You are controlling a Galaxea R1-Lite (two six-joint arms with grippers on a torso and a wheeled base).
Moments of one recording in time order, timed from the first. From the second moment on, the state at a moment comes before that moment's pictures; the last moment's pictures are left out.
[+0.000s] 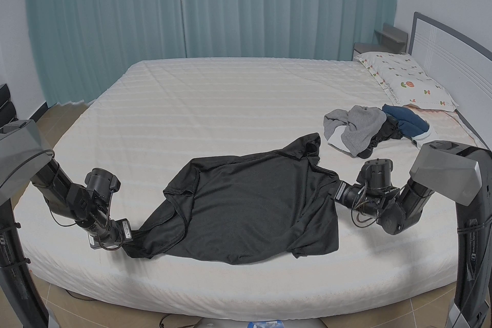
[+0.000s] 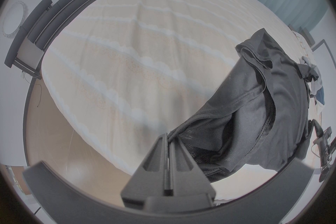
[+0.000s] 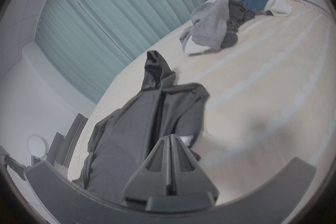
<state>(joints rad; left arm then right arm) -0.03 2.11 -0.82 -0.07 0.11 -0.46 0.25 2.41 -0.94 -1.00 0.07 0.63</state>
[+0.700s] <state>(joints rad) -0.03 2.16 -0.83 -0.10 0.11 -0.46 0.26 2.62 -1.39 -0.92 -0.07 0.61</state>
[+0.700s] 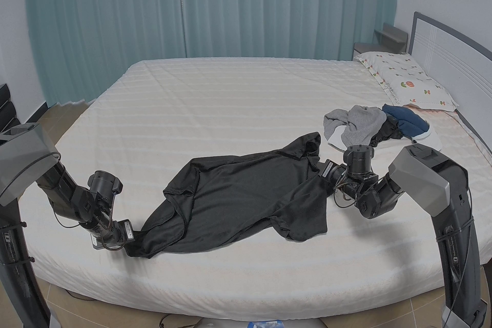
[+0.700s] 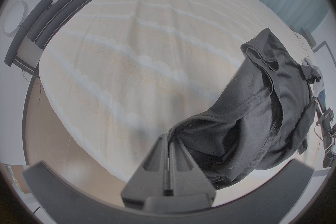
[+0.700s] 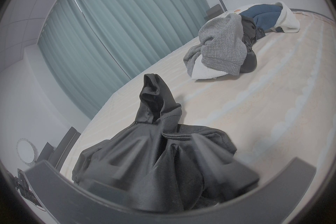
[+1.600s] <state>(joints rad) -0.02 2.17 -0.83 -0.10 0.11 -0.46 0.30 2.36 -0.77 -1.03 0.15 0.61</state>
